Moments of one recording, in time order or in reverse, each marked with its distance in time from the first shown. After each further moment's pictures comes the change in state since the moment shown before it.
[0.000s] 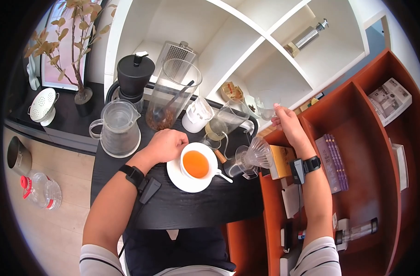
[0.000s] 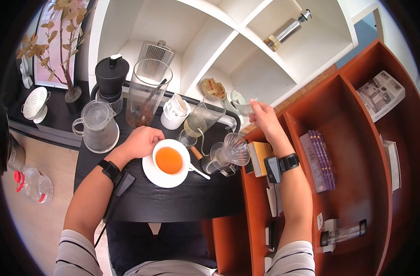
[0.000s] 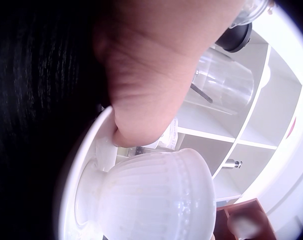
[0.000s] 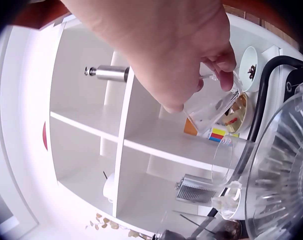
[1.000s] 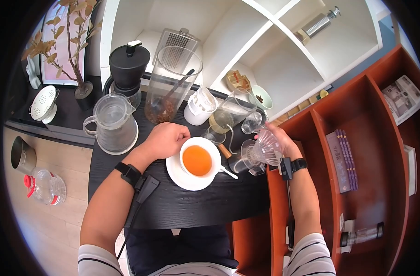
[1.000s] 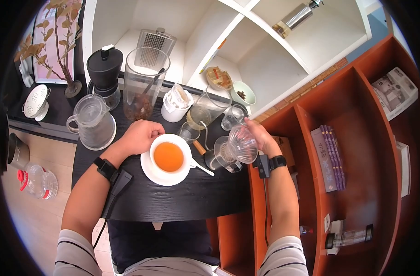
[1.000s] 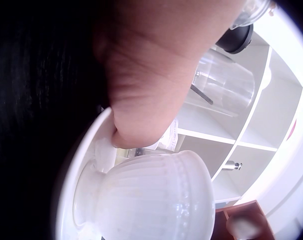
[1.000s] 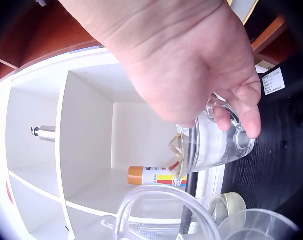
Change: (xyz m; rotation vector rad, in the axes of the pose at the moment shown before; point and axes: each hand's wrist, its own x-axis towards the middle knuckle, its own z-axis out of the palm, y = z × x) left_hand 0.000 0.002 0.000 -0.006 -0.013 -0.016; right_hand 0.021 0.137 0.025 0.334 -0.286 0.483
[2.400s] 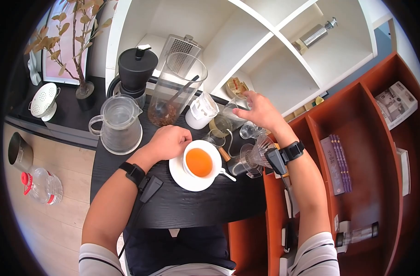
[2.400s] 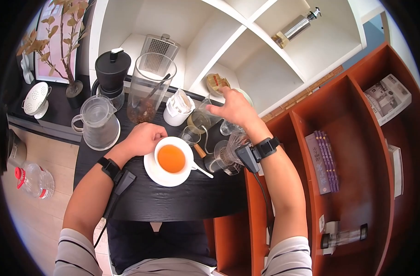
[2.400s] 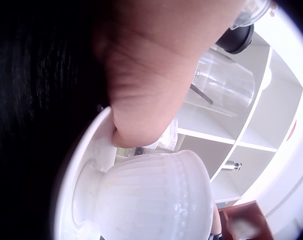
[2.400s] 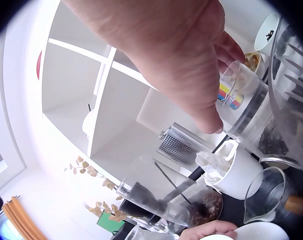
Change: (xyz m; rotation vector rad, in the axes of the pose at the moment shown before) left_hand 0.001 -0.006 0.004 -0.010 0.034 0.036; right_hand -0.045 -0.134 0.122 -1.147 0.188 -0.726
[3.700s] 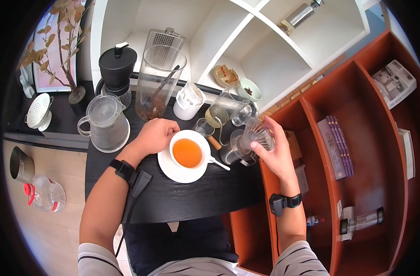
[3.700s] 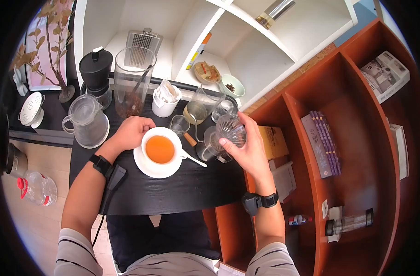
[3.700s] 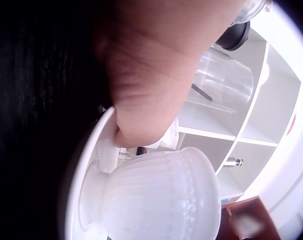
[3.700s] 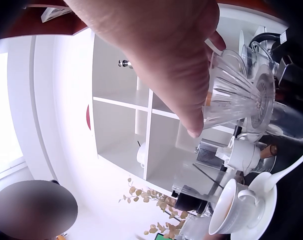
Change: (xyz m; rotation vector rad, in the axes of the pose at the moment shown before) left_hand 0.000 0.002 0.000 0.001 -0.007 -0.024; right_hand -0.173 0.016 0.025 0.335 0.338 0.062
